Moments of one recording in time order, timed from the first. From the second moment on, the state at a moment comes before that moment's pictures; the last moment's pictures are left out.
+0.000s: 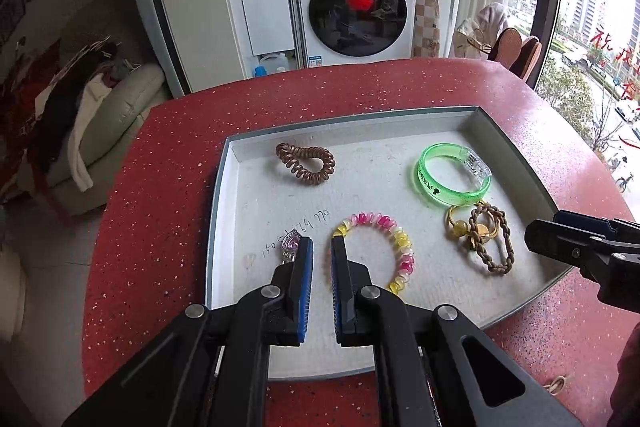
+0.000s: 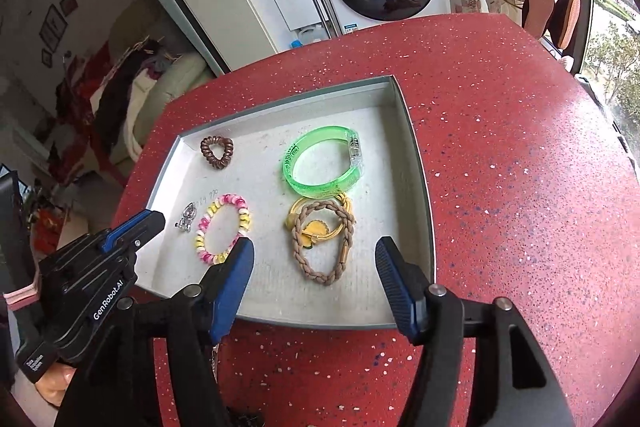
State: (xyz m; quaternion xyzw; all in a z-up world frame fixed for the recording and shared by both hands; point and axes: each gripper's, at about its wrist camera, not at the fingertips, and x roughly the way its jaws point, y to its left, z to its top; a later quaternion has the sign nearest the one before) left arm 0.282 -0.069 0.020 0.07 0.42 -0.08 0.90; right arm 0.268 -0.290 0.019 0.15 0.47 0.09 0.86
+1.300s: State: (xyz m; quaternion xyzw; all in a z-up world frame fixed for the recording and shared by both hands) left arm 0.148 -0.036 0.018 0.01 0.43 -0.07 0.90; right arm 0.127 -0.285 0.038 0.16 0.44 0.11 0.88
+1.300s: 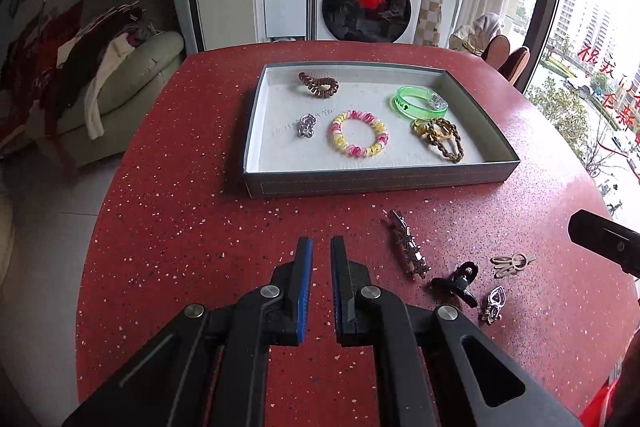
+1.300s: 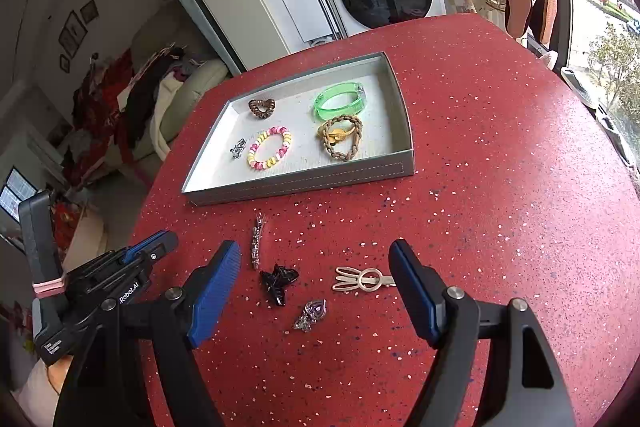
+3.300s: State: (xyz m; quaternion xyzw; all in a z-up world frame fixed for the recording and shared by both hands) left arm 0.180 -0.069 -0.023 -0.04 0.52 -0.10 0.85; right arm 0.100 -0.311 -0.005 0.00 0.47 0.12 0.87
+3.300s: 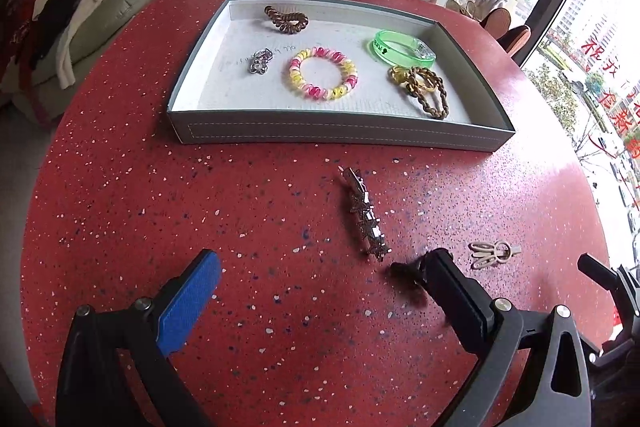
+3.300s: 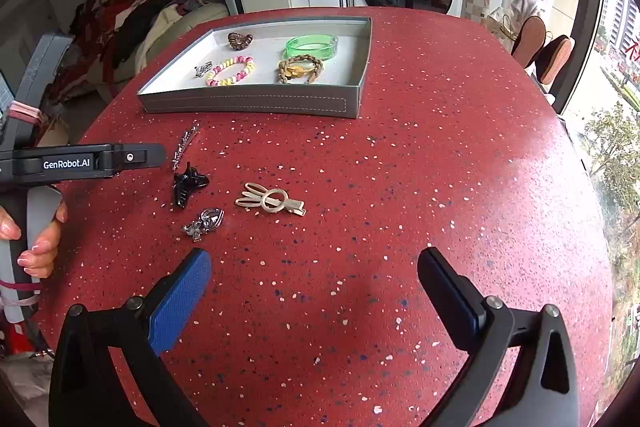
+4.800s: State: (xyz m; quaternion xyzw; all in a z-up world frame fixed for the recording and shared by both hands) left arm 0.189 -0.086 -0.031 0.03 0.50 -0.13 0.86; right arm 0.130 -0.266 -0.021 -0.10 0.51 0.16 0.84
